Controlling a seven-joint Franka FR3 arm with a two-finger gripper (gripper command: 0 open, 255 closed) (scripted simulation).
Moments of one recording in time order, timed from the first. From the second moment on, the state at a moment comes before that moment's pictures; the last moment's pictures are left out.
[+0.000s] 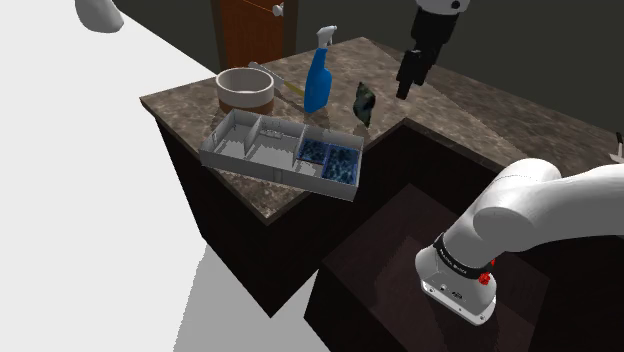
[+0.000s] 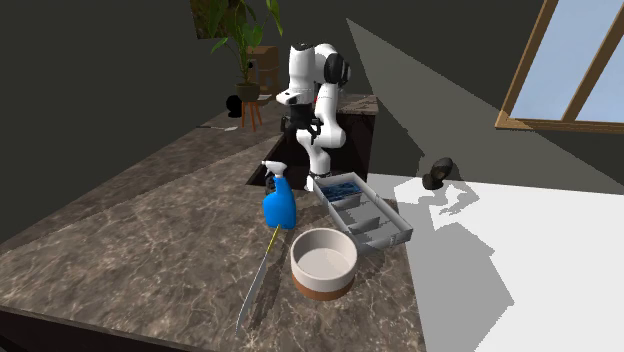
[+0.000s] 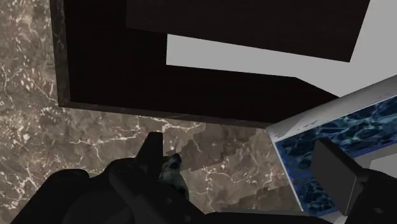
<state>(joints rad) -0.01 -0.76 0.00 -2.35 -0.06 1.57 -0.12</state>
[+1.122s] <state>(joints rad) -0.14 -0.36 0.00 -2.28 -0.05 1.95 0.18</state>
